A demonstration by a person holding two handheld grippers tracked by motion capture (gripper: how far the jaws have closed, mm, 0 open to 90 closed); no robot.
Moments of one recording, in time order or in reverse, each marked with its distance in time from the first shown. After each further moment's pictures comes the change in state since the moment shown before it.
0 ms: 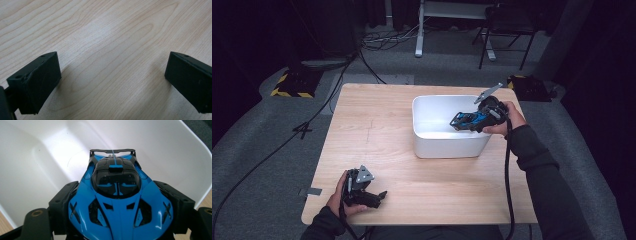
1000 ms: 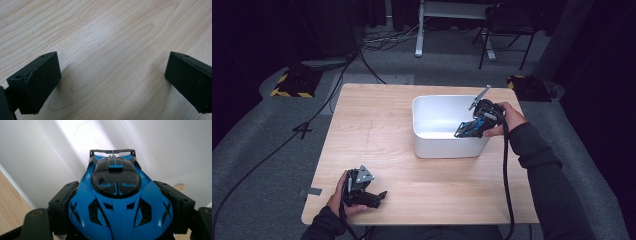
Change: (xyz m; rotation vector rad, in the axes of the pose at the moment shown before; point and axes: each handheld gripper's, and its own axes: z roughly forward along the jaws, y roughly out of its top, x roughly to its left) left arm -0.001 0.000 0.000 -0.001 0.002 -0.005; right arm 0.009 0.009 0.004 0.205 0.027 -0.112
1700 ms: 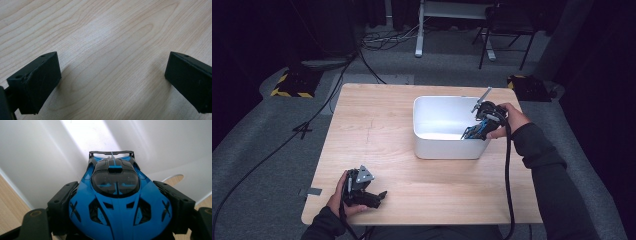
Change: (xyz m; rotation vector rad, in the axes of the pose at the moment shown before) left arm 0.000 0.000 0.000 0.000 0.000 0.000; right arm 0.000 -0.008 -0.002 0.077 0.003 0.006
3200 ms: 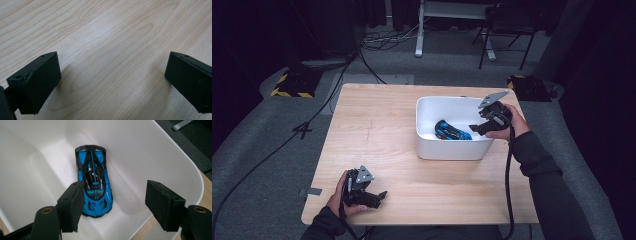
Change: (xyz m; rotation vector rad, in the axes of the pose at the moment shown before) left arm 0.000 0.000 0.000 0.003 -0.004 0.000; right arm 0.008 -0.018 -0.006 -0.366 -0.104 0.118
